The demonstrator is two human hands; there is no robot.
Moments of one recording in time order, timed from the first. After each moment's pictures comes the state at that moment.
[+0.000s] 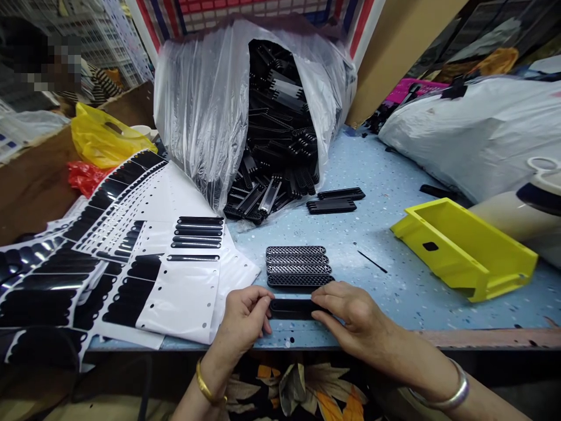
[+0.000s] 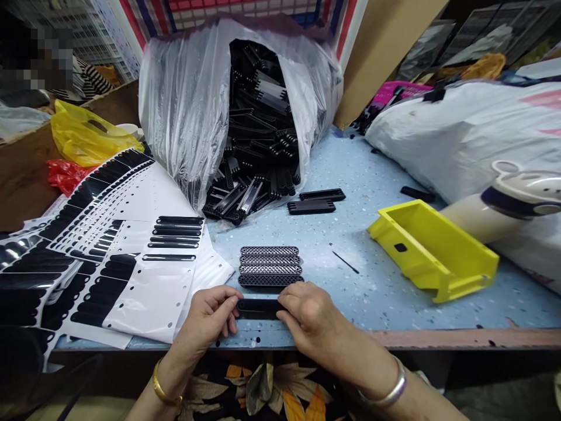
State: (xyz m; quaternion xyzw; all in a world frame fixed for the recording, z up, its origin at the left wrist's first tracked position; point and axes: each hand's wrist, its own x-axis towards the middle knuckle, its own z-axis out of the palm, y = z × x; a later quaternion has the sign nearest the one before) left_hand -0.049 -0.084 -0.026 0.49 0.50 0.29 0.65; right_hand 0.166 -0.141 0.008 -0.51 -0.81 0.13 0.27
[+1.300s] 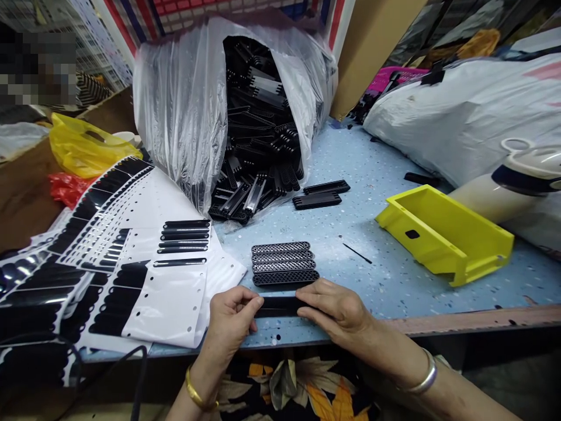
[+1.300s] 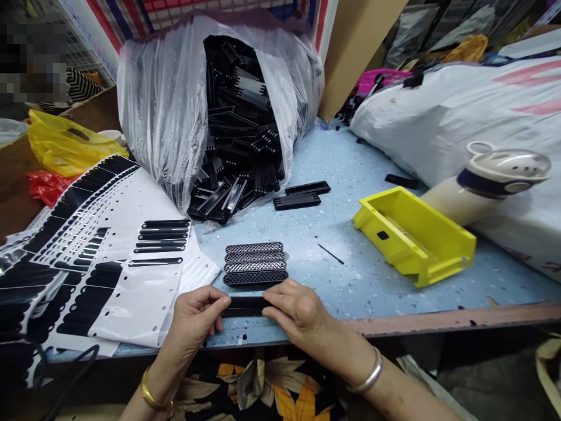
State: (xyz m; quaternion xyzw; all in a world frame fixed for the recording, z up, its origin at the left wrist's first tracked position) left_hand -0.043 -0.088 -0.017 0.50 0.56 0.29 0.59; right_hand 0.176 -0.148 -0.010 -0.48 -0.77 0.21 0.36
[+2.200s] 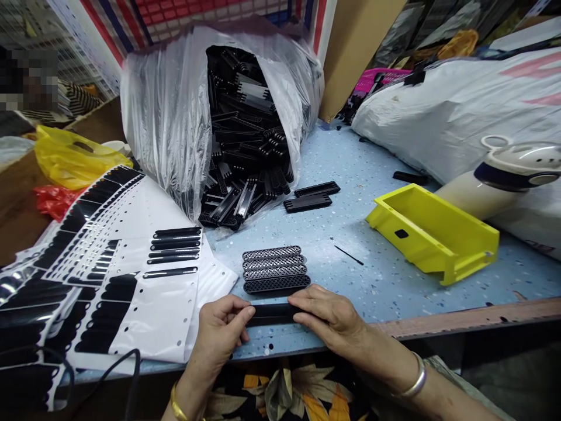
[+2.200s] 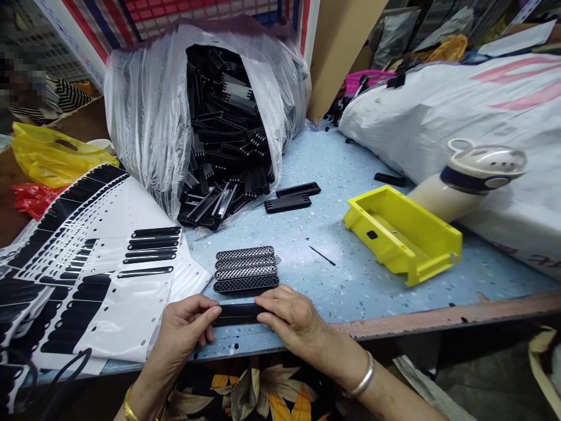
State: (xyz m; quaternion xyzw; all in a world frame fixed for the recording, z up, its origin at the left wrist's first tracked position) left_hand -0.056 -0.087 -0.033 0.55 0.53 0.27 0.59; right_hand 0.183 -0.154 -0.023 -0.48 -0.74 0.25 0.40
